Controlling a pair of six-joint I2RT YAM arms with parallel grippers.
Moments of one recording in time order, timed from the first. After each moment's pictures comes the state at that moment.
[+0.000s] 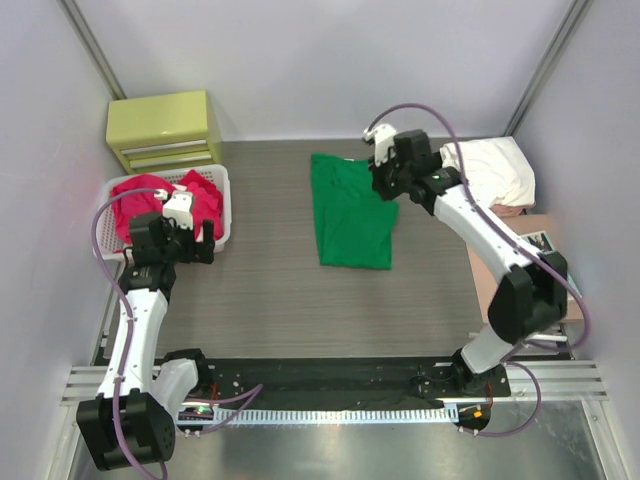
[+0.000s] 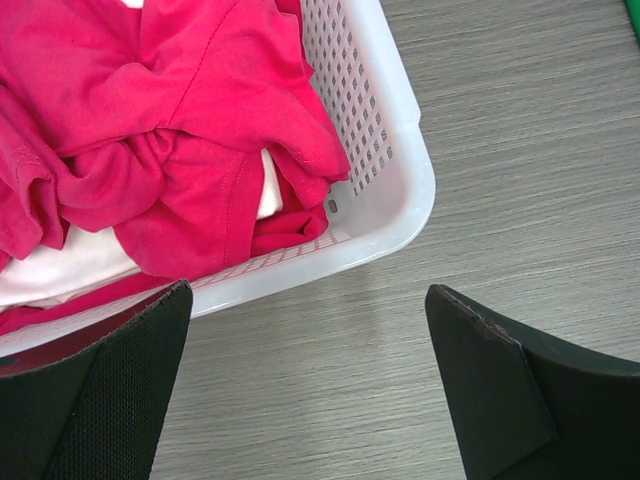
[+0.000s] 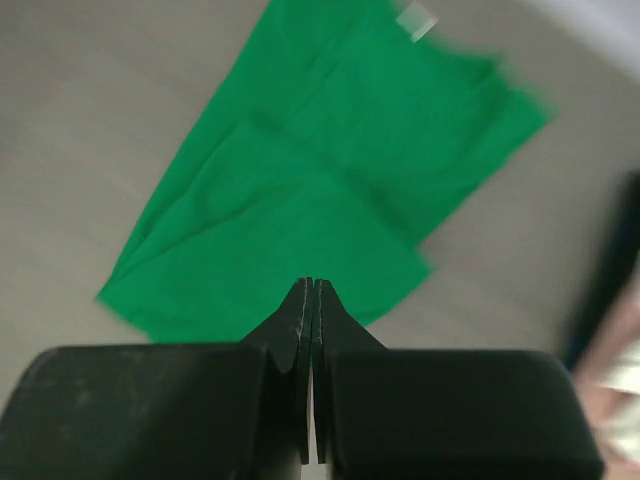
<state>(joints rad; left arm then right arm) 0.14 0.92 0.72 -0.36 0.22 0.21 0.39 1.56 1.45 -0.44 -0.06 -0.18</state>
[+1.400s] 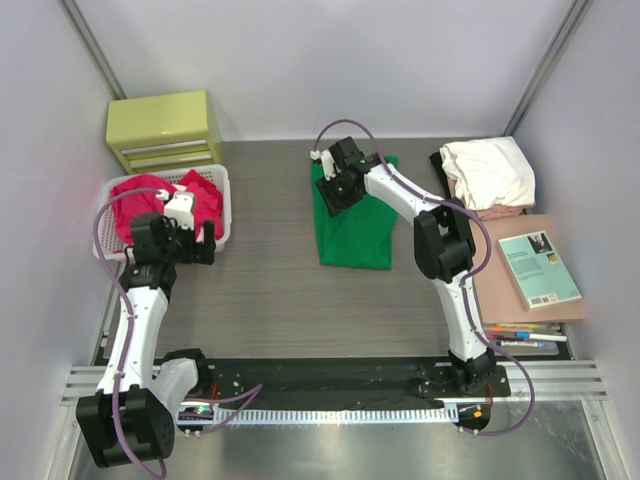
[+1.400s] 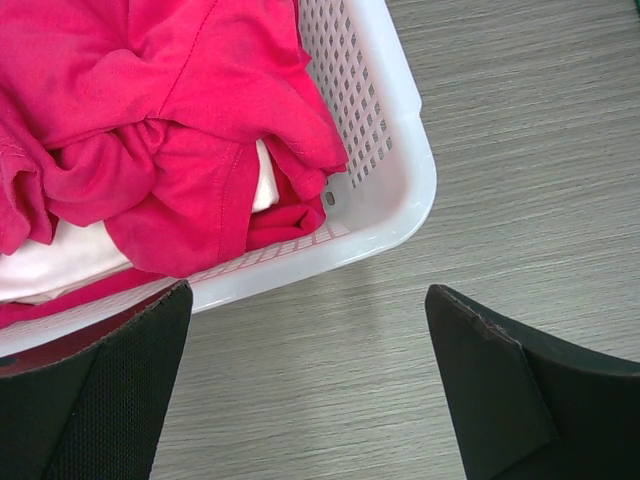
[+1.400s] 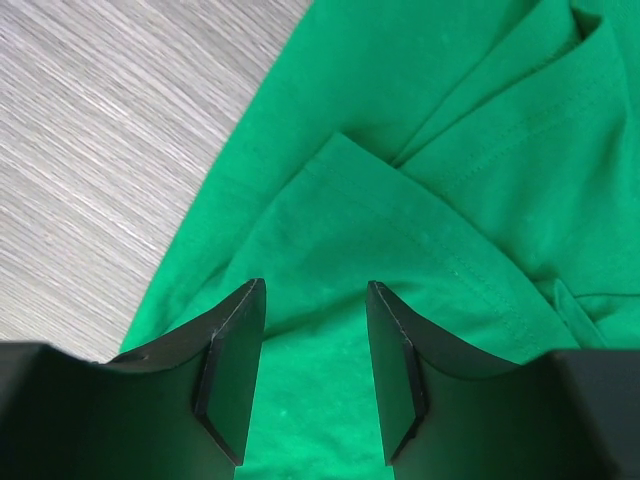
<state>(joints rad) 0.14 0.94 0.72 -0.37 0.23 0.21 0.52 2.27 1.97 -0.73 -0.12 -0.10</state>
